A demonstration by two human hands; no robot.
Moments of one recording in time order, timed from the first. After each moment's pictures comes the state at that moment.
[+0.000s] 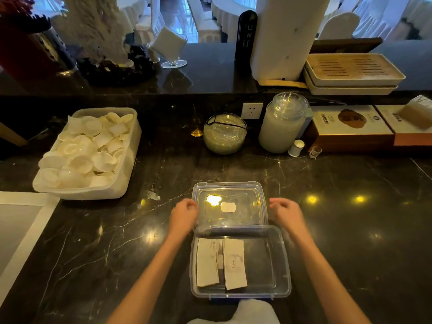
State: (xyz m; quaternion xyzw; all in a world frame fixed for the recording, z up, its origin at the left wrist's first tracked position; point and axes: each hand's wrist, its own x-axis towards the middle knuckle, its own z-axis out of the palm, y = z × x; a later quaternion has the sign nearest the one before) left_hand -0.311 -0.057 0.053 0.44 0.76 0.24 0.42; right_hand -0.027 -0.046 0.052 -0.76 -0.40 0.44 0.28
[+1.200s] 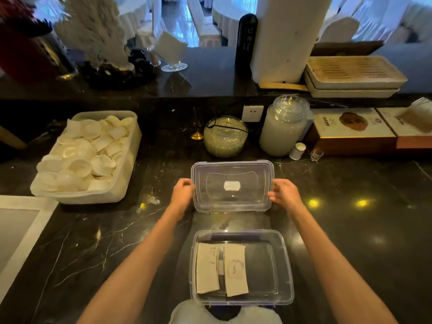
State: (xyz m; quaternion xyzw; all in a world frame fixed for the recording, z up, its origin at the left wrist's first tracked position) left_hand -0.319 0.013 0.052 0.32 0.72 0.34 0.51; right_hand -0.020 0.029 0.041 -0.70 -0.26 0.54 0.38
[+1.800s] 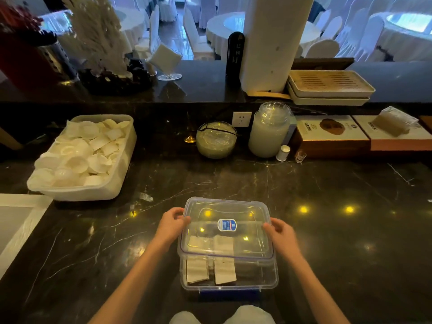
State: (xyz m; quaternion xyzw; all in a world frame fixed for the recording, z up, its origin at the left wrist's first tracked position) left_hand -0.310 -0.103 0.075 0.40 0.73 0.27 0.49; right_hand -0.012 -0.123 0.043 -0.72 -0.43 0.45 0.30
